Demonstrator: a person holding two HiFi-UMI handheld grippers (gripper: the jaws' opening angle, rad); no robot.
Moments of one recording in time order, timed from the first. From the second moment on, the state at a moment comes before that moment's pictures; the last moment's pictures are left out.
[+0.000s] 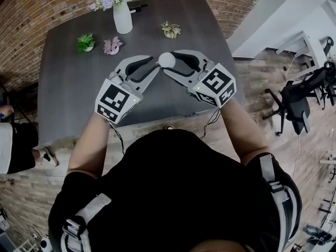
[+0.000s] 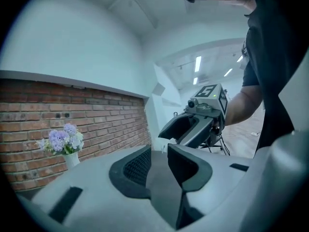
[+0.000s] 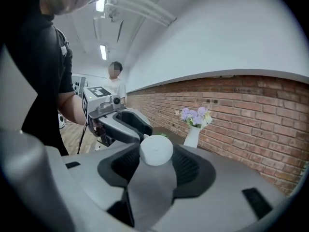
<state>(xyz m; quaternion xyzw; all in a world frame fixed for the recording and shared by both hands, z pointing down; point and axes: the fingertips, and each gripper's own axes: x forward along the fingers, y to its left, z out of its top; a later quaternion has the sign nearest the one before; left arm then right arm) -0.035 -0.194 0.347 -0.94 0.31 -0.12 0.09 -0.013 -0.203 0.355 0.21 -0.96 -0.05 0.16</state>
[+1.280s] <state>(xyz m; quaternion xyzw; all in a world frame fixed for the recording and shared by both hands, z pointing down) -0.226 -0.213 0.332 -0.81 0.58 -0.08 0.05 0.127 -0.277 0.341 0.39 -0.91 0.00 0.10</state>
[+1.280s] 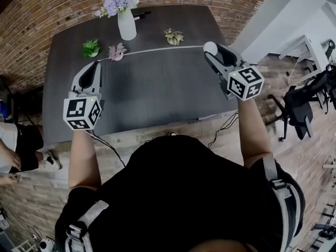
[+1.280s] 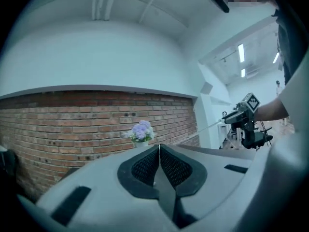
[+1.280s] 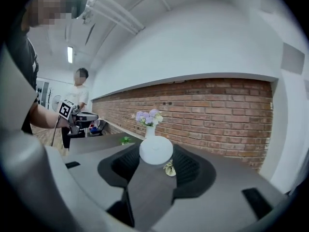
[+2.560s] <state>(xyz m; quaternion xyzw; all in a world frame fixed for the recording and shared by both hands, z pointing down) -0.196 -0.224 0.349 -0.82 0.57 -0.09 0.04 0.111 -0.276 0.355 0.38 -0.92 0.01 0.11</state>
